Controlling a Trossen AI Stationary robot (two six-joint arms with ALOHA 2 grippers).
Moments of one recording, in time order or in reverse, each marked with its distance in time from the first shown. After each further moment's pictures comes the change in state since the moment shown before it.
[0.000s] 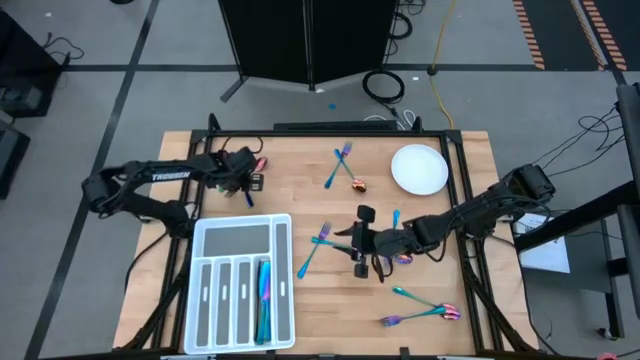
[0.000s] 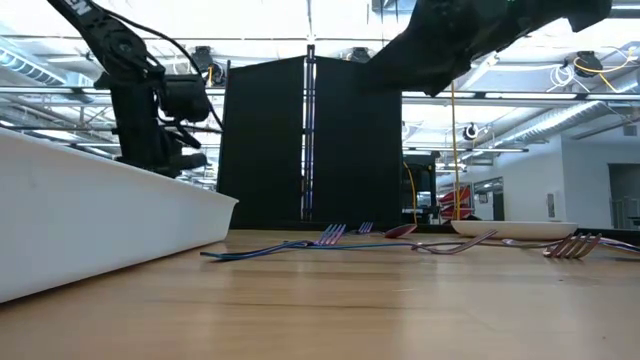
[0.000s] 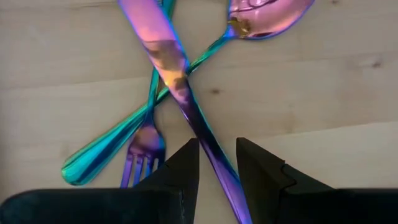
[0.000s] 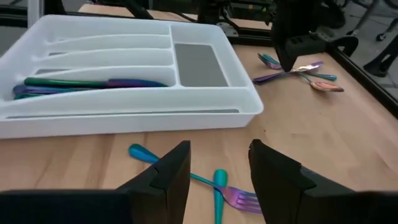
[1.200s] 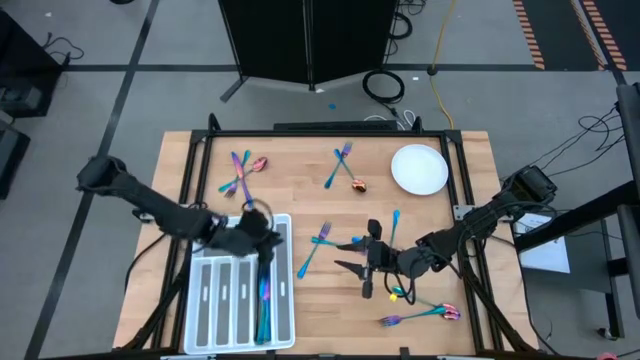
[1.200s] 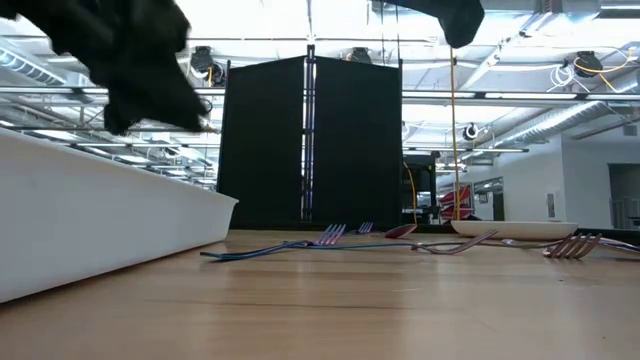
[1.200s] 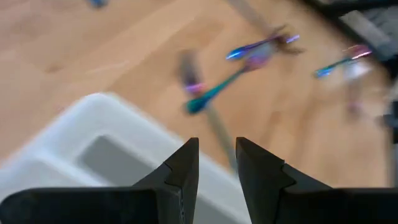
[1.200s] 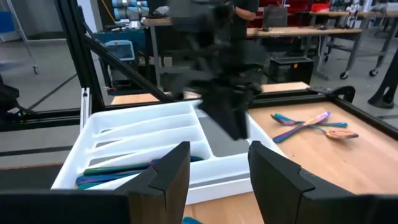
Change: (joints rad) left arm -0.995 -0.095 0.000 0.452 -0.308 -0.049; right arm 0.192 0.000 0.000 0.291 0.226 0.074
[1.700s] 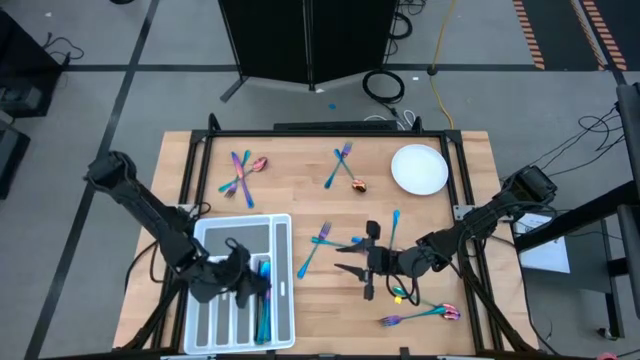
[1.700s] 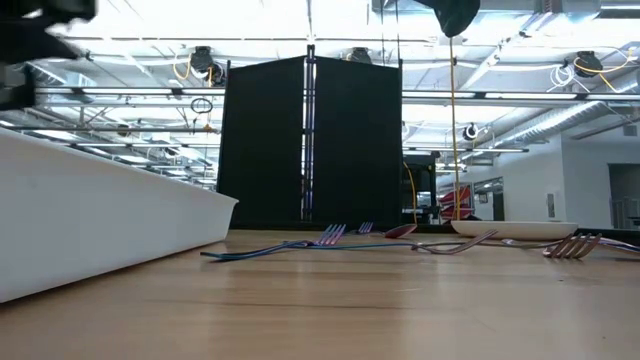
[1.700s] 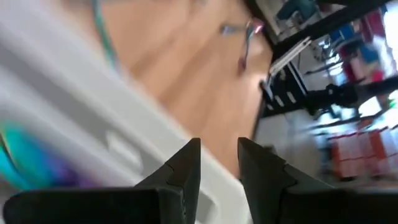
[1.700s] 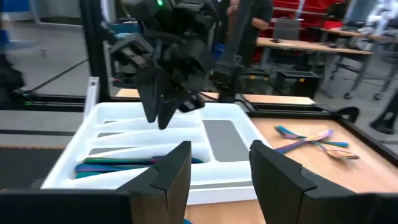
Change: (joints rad) left arm -0.408 0.065 0.000 0.197 -0.113 -0.445; right arm 0.000 0.000 0.000 0.019 -0.041 -0.134
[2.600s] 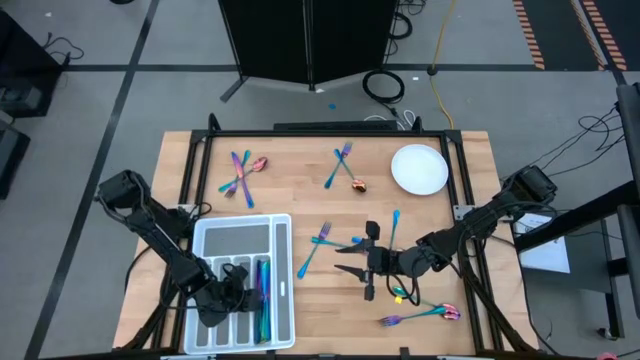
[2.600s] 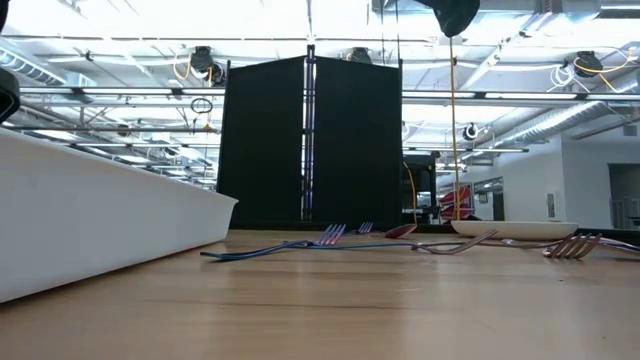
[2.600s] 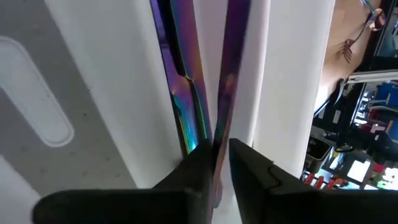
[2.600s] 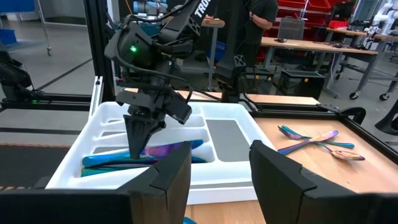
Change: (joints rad) left arm -0.100 0.283 0.002 0.038 0.155 -0.806; right arm 0.000 -0.001 0.000 -0.001 -0.015 0.000
